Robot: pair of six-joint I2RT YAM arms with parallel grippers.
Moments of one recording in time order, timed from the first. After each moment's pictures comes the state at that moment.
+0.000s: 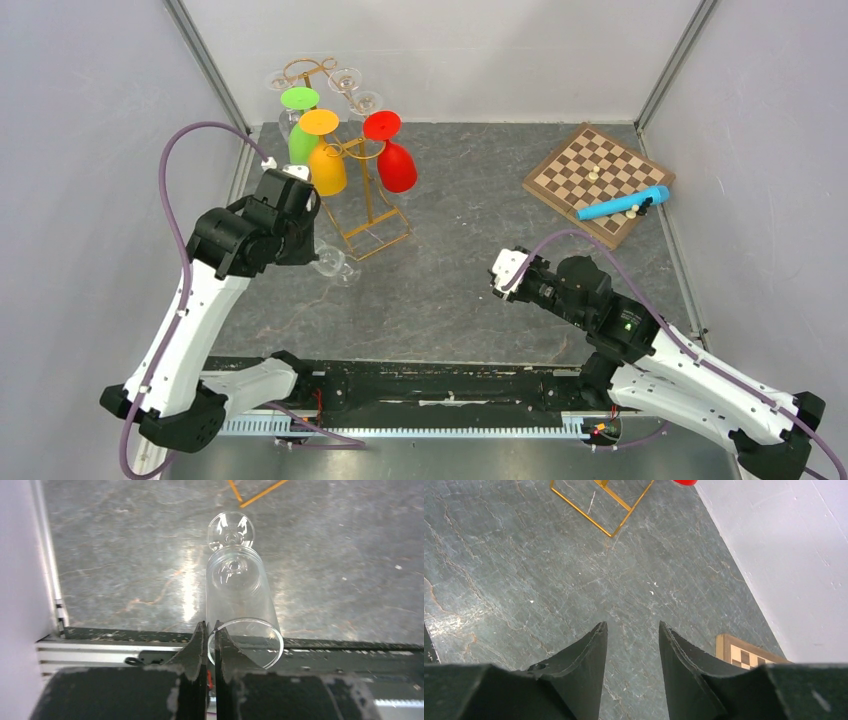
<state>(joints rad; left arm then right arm) -0.49 1.09 1.51 -1.41 -0.27 -0.42 0.91 0.66 0.66 -0.26 0.06 -0.53</state>
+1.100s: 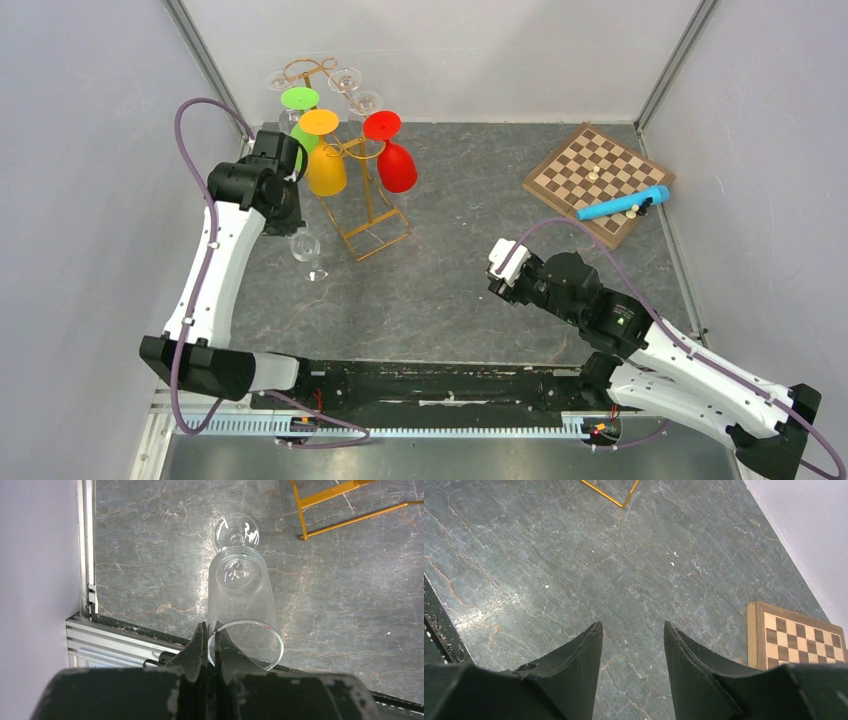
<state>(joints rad) -0.19 1.32 1.57 -1.37 -0.31 -0.29 0.91 0.72 0.68 -0.34 0.11 -0.37</state>
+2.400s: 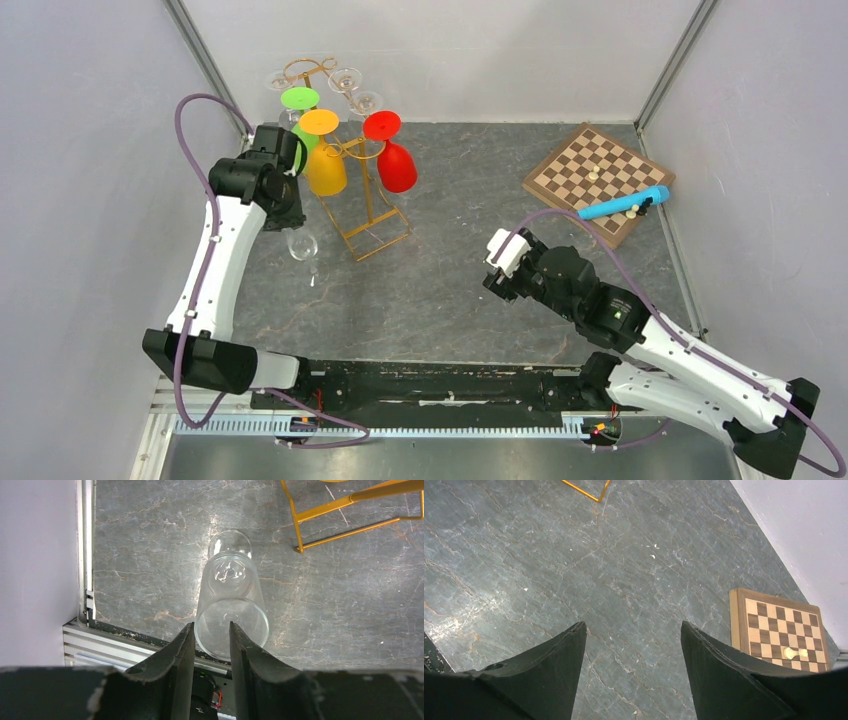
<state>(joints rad) -0.16 1.37 1.58 -1.33 -0.29 -0.29 0.91 0.75 0.72 -0.36 0.21 -0.36</state>
